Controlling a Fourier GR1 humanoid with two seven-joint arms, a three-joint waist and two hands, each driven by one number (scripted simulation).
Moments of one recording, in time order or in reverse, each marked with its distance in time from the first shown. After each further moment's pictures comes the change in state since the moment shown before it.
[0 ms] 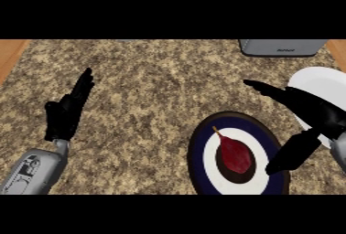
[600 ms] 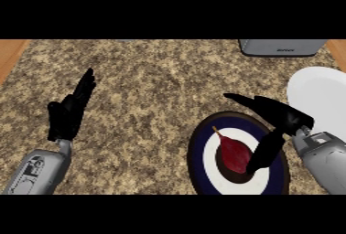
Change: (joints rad) left arm 0.008 -0.061 0.055 0.000 -0.062 -0.040 0.007; right arm -0.008 0.181 0.040 0.142 0.168 0.136 0.012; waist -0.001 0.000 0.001
